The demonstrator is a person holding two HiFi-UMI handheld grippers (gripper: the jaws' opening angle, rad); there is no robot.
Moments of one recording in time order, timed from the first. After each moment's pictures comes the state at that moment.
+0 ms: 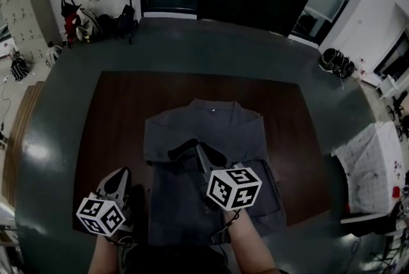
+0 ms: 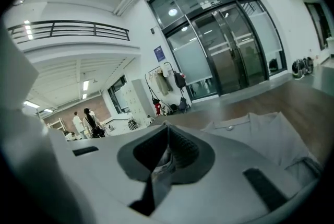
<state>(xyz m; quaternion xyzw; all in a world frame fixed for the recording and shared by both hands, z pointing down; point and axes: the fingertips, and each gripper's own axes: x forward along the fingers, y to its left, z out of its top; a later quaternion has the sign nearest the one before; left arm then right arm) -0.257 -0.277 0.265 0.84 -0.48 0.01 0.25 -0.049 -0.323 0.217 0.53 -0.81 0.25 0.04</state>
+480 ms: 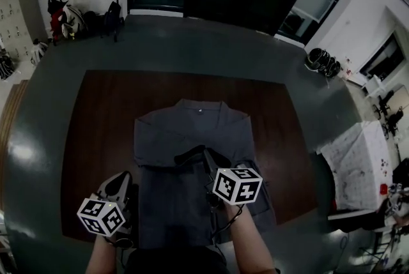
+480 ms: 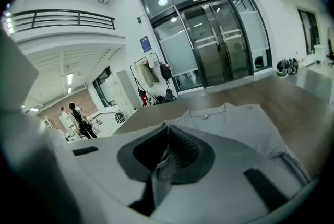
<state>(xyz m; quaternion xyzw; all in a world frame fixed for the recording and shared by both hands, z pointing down) -0.227 -0.285 0.289 0.85 -0.44 0.03 0.28 0.010 -0.325 0.256 0.58 -0.76 0.28 0.09</state>
